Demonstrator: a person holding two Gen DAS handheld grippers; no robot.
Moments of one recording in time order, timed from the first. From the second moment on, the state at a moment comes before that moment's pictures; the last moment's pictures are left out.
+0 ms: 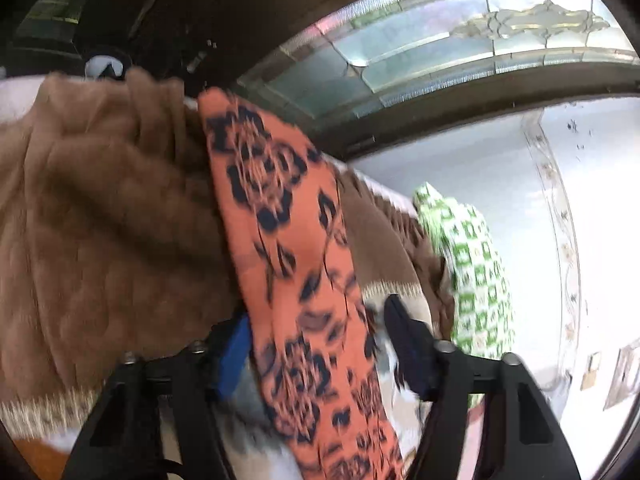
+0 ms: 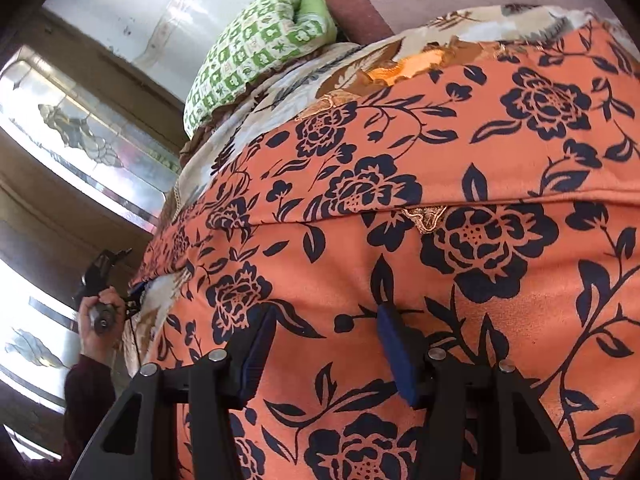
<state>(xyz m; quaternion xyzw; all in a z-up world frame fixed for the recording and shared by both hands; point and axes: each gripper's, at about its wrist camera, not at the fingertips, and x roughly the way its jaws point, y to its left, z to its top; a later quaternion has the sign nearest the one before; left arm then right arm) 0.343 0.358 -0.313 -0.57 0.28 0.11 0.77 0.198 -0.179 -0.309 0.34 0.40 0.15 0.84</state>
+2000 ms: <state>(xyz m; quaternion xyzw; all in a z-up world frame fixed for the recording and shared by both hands) 0.380 0.019 -0.271 -0.15 0.52 -0.03 0.84 0.251 -0.188 -0.277 0.08 0.46 0.01 0.89</state>
